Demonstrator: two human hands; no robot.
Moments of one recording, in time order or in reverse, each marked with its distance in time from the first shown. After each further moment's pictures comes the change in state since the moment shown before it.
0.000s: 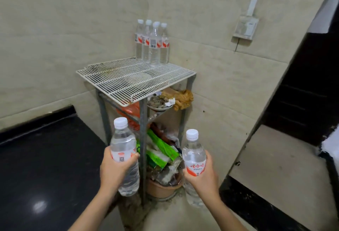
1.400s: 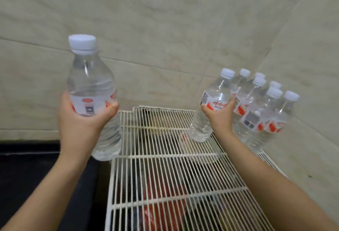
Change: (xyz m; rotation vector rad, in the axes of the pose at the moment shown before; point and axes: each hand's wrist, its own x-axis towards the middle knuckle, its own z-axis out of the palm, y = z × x) left_hand 0.346 0.141 -0.029 -0.196 0.766 0.361; right_hand 0.486 -0.282 0.278 0.251 -0.357 -0.485
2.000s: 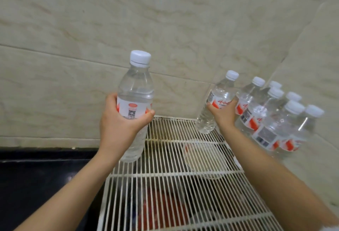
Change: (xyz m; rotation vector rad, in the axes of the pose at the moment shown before) left_hand 0.026 -0.020 0.066 0.151 -0.129 -0.035; right_hand 0.087 0.036 0.036 -0.114 0.014 0.130
